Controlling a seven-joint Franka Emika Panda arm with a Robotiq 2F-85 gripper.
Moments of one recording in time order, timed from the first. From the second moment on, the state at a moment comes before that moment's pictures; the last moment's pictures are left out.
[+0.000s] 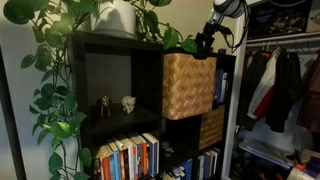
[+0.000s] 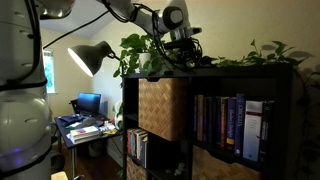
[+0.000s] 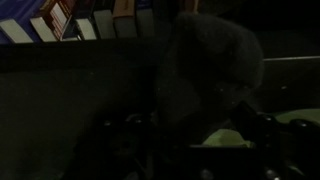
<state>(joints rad) -0.07 -0.07 -0.04 -1.73 0.06 2.19 -0.05</state>
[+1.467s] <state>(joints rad) 0.00 -0.27 0.09 -1.87 -0.03 2.20 0.02</state>
